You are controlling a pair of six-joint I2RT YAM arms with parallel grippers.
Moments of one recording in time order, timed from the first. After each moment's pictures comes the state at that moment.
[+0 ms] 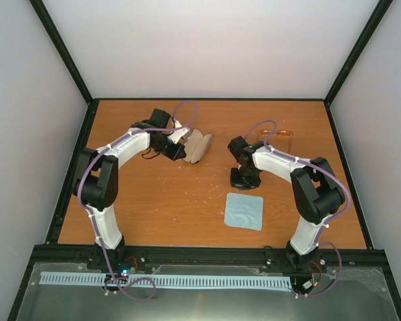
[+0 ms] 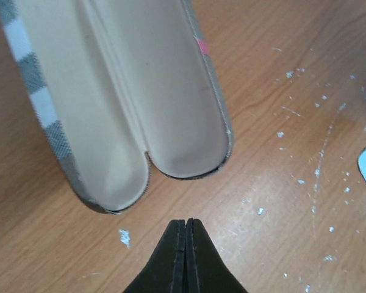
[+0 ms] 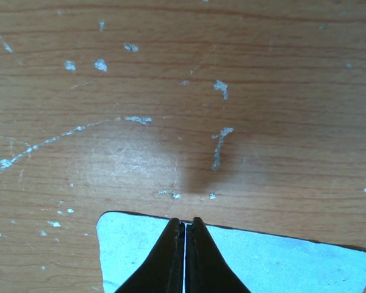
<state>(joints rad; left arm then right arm) -0.35 1.87 1.37 -0.66 0.45 0.23 0.53 1.77 1.14 -0.88 -0.09 0.59</state>
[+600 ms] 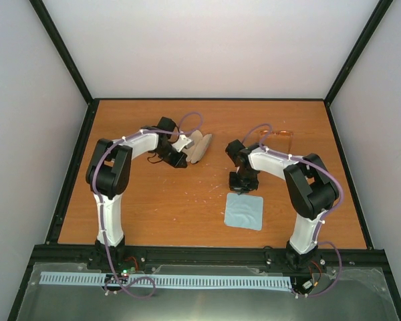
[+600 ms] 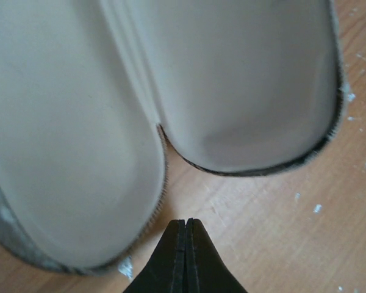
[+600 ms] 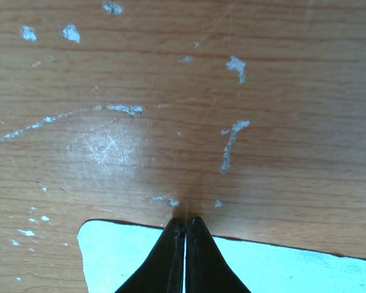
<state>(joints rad) -0.36 2.04 1.39 -0.69 0.47 0.29 0.55 1.83 1.14 -0.88 -0.11 0.59</state>
